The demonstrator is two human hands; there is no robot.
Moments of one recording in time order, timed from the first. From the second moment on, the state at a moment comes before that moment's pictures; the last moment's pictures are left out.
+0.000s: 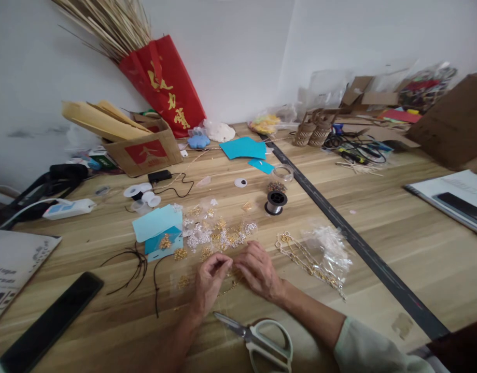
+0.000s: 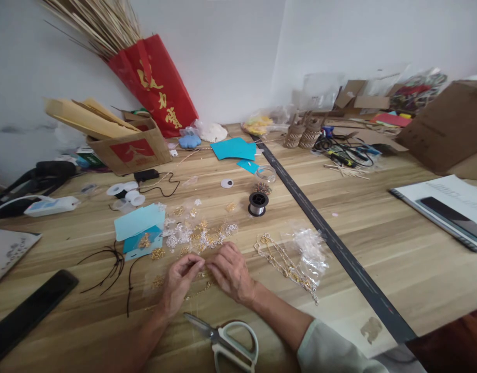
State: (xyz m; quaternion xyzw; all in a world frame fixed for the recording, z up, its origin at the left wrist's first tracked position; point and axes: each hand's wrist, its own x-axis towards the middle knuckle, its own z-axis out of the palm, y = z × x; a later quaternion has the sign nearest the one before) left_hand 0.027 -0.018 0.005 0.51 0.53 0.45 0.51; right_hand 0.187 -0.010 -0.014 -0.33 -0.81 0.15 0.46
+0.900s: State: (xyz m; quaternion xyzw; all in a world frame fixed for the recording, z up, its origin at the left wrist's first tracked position) left_hand 0.031 0.074 0.002 0.86 0.47 0.14 0.12; right_hand 0.192 -0.001 -0.025 -0.39 -0.77 0.15 0.48
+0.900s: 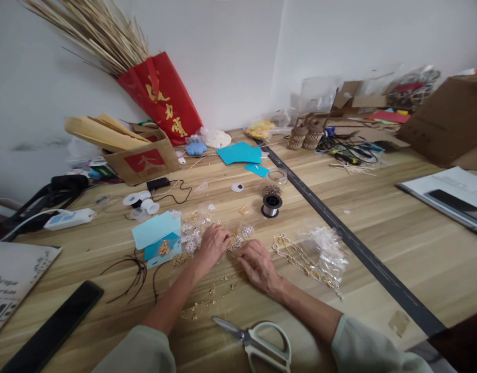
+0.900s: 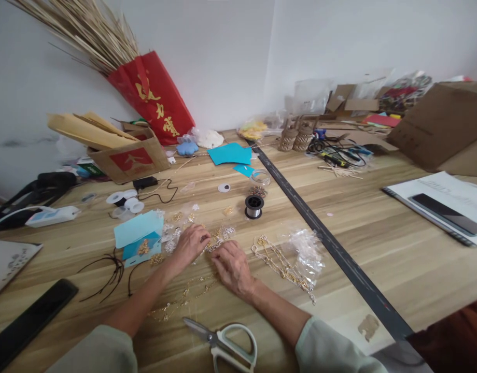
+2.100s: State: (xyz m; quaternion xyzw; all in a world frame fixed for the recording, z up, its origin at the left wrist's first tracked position) left_hand 0.010 -0.003 -0.005 0.44 0.51 0.46 0.57; right_hand 0.186 -0.009 -0.017 -0.36 -0.77 0.19 0.49
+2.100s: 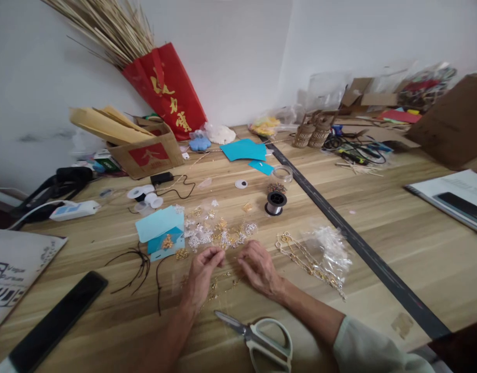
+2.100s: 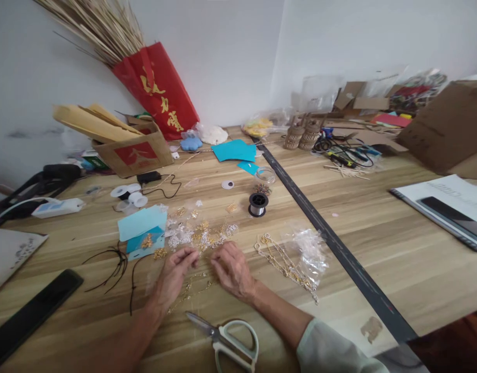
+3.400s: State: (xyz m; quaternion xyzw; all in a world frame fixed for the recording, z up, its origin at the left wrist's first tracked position) left_hand 0.019 -0.012 -0.017 0.37 0.43 0.45 0.69; right_hand 0.180 -0.017 -0.016 -0.35 -0.79 0.25 0.45
